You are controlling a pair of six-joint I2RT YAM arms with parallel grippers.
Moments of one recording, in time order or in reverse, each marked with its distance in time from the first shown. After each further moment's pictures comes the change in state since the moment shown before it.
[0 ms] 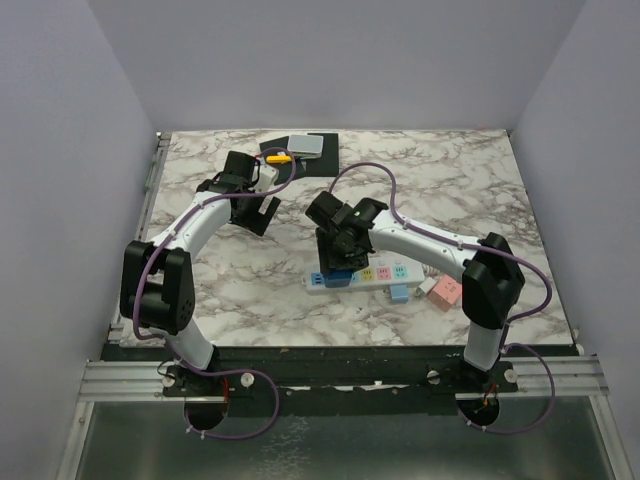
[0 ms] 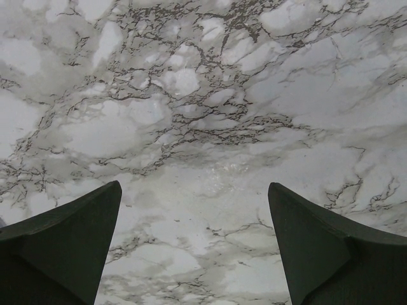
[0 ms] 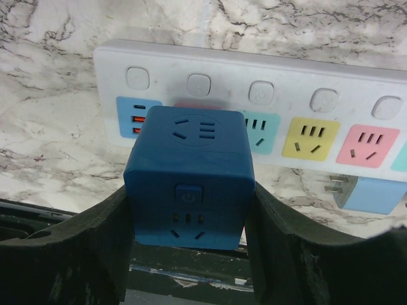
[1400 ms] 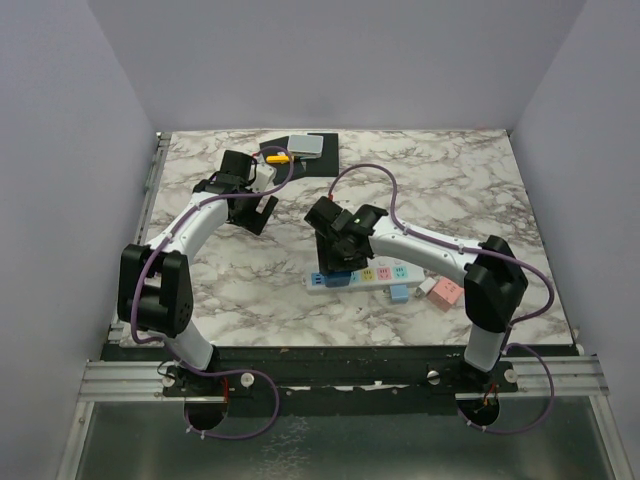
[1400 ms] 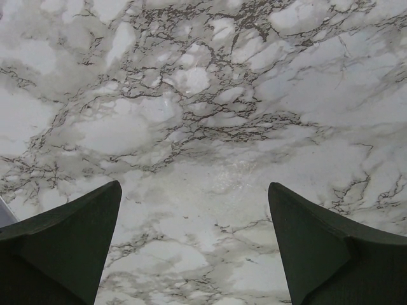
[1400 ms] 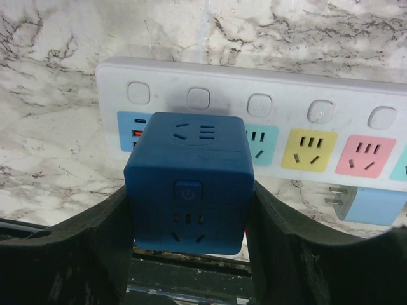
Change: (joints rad) left arm 0.013 -0.022 -0.004 0.000 -0.003 0.021; right arm 0.026 0.000 -0.069 0.071 0.055 0.019
